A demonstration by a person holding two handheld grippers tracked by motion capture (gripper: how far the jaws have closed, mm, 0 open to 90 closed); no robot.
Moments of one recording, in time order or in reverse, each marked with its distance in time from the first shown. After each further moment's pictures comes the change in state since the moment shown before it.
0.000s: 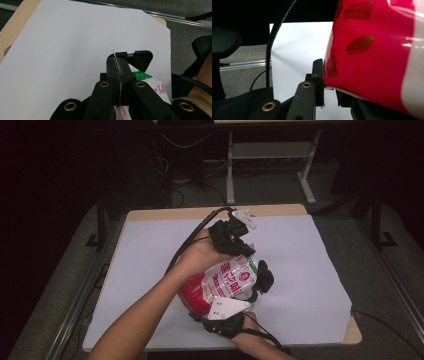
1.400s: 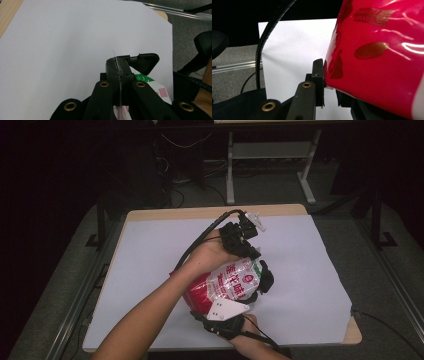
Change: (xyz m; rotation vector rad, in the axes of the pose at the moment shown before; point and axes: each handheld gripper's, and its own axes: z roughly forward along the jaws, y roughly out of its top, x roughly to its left) left arm 0.003 0.009 0.026 0.055 -0.038 -0.013; right arm 0.006 0.000 0.000 0.017 -0.079 0.028
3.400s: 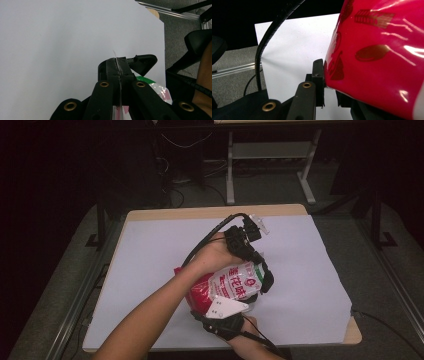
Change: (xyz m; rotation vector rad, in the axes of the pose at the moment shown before) left arm 0.005 0.000 0.019 0.018 -0.087 -0.016; right arm 0.002 0.002 0.001 0.027 -0.021 0.060
